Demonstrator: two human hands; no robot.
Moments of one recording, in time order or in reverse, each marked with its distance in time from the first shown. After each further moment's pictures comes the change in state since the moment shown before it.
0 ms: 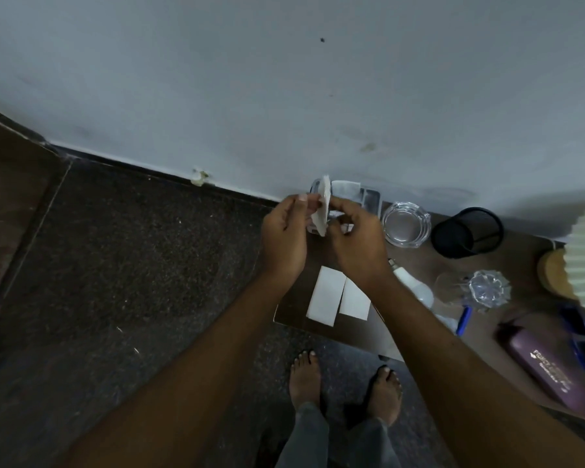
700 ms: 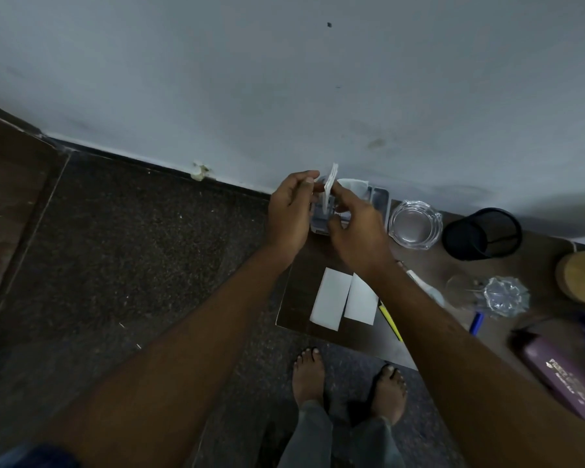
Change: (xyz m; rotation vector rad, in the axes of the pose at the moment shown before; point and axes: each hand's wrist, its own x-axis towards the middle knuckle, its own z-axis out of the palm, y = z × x) left_hand 0.049 0.001 0.010 0.071 -0.047 -0.109; right_hand 0.029 0.010 0.004 -0.213 -0.115 -0.026
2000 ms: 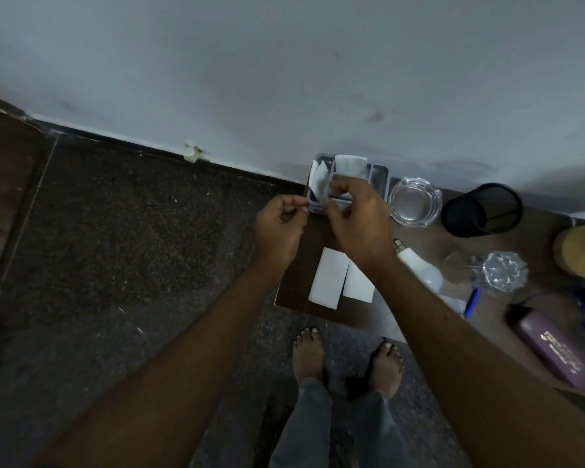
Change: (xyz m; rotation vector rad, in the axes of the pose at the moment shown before) left_hand -0.033 -0.049 -0.021 0.139 0.067 -0.068; right_hand -0.012 0.029 0.016 -0.097 0.183 -0.025
